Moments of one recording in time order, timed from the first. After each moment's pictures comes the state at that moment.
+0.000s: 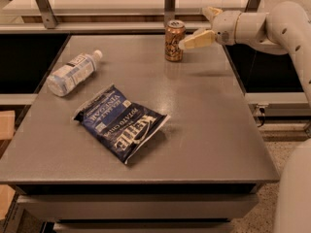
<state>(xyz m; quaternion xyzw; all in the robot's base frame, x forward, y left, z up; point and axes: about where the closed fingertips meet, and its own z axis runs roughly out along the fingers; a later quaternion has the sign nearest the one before) 0.779 -0.146 0.944 -0.43 0.63 0.23 0.60</state>
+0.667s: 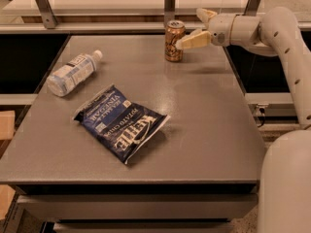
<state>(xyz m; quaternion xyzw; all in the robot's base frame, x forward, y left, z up) 0.792 -0.132 0.937 -0.43 0.61 0.28 0.61</state>
